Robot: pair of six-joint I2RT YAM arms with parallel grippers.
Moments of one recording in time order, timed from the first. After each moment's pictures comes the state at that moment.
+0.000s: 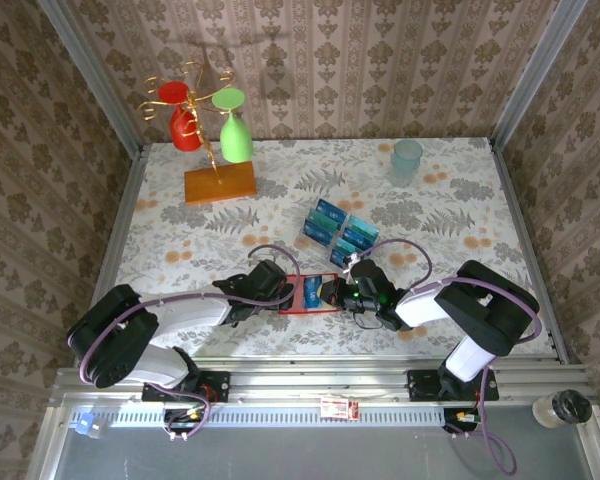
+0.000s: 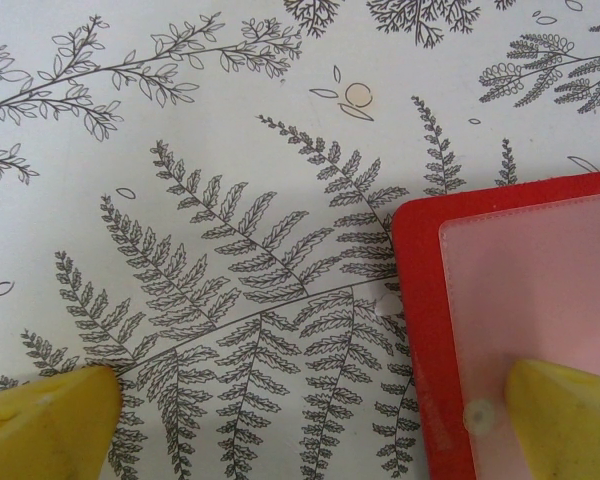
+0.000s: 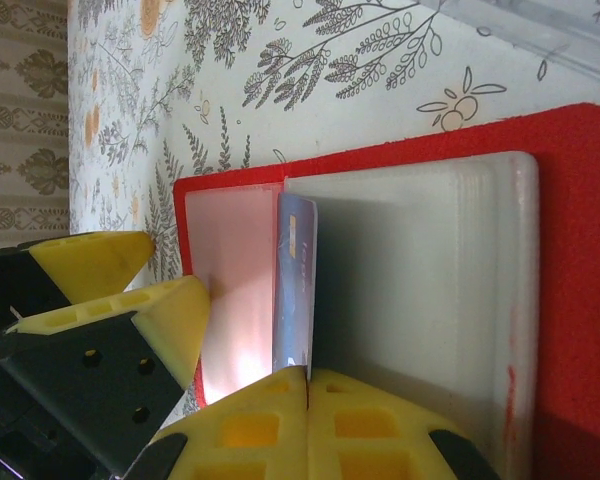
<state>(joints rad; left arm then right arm) -0.89 1.39 0.53 -0.18 -0.29 -0.64 0.74 1.62 0.40 0.63 -0.24 1.05</state>
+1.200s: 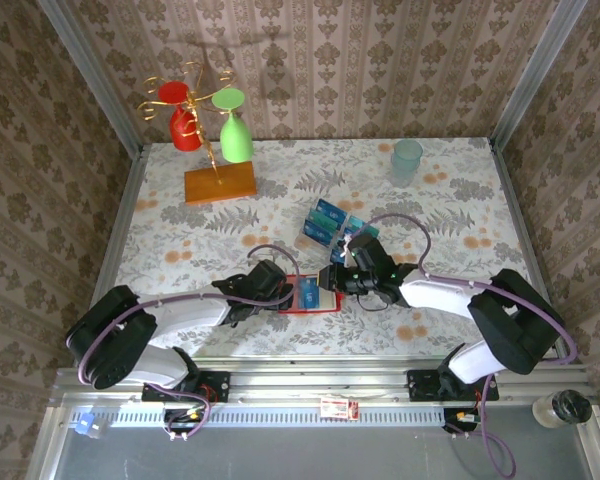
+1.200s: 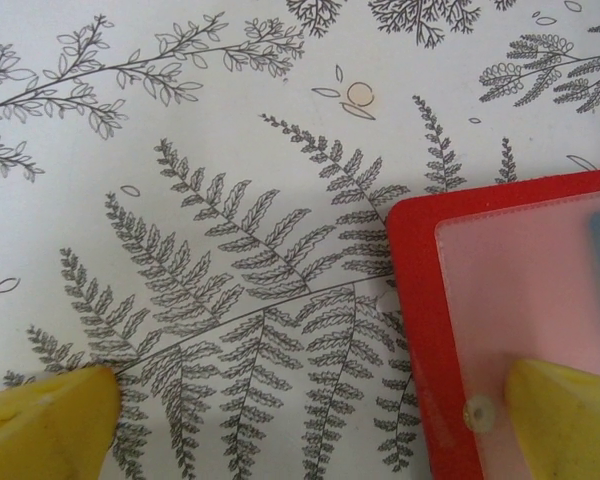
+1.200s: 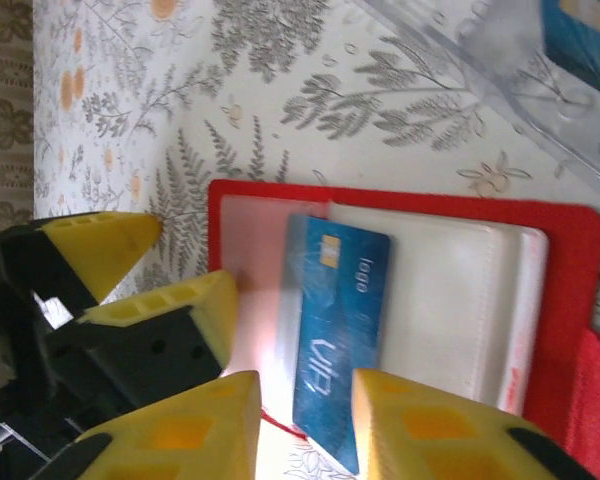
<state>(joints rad) -0.89 1.37 0.53 -0.19 -0.29 -0.64 0.67 1.48 0.65 0.07 -0.33 0.81</state>
